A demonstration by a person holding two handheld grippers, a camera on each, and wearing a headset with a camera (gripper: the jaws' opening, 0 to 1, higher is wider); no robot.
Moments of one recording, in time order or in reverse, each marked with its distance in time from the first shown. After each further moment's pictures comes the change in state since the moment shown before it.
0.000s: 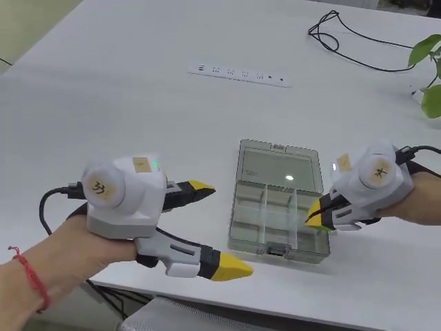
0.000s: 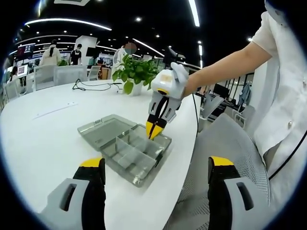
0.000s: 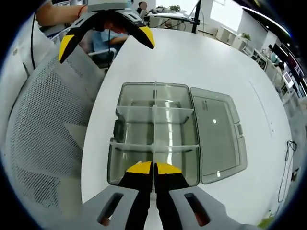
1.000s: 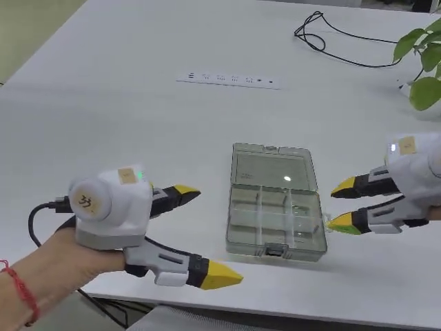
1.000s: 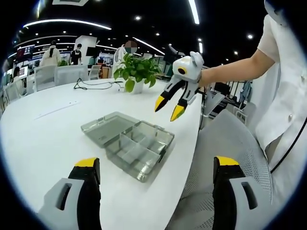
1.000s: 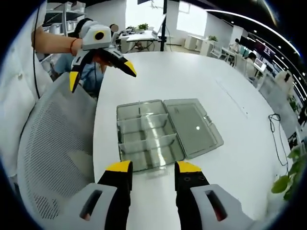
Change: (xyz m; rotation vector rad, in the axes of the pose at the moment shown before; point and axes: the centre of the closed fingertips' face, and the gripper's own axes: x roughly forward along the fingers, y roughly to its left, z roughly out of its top) left arm -0.006 0.008 -0.009 0.017 0.022 0.012; right arm -0.063 0.000 -0.016 0.238 -0.207 -0.190
